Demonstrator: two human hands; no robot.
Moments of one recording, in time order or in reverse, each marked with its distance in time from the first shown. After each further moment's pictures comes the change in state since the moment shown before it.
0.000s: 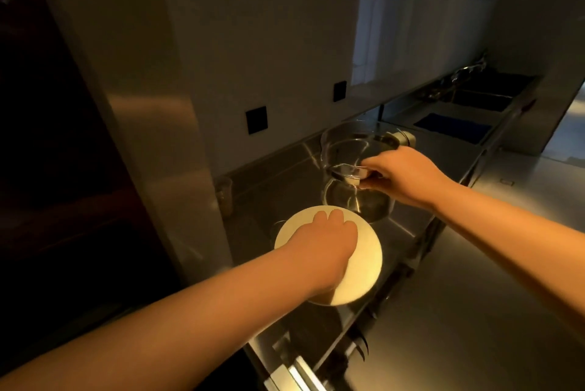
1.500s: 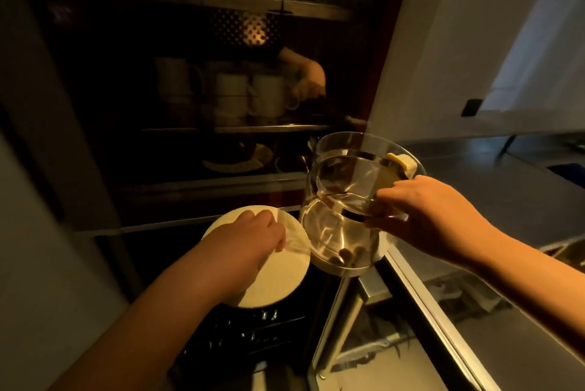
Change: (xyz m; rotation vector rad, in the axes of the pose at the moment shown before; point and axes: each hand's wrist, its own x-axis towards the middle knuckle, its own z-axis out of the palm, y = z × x) left_hand -0.373 0.000 0.068 -0.198 0.126 -0.593; right_hand -0.132 -0.294 -0.066 0.183 0.055 -0.617
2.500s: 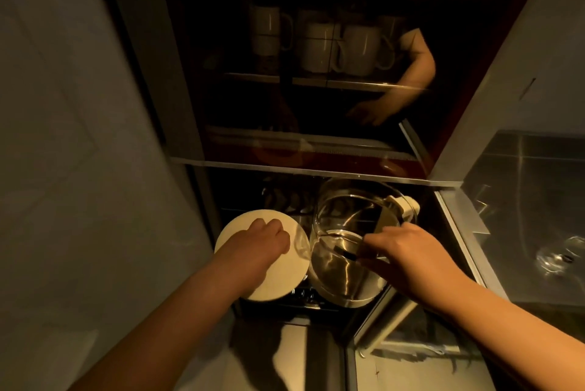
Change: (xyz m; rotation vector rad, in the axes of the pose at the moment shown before) left_hand -0.045 -0.013 0.095 0.026 -0.162 -0.357; right_hand -0.009 -0.019 0.128 0.173 -0.280 -0.170
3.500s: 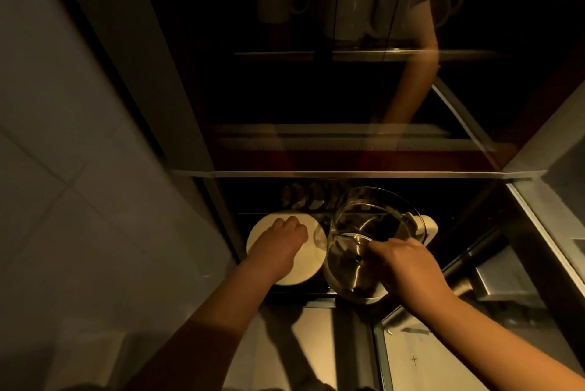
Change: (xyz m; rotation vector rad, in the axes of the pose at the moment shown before) left_hand 0.109 -0.072 0.089 -0.167 -0.002 0.011; right_hand 0.072 -0.002 0.113 -0.002 0.004 0.329
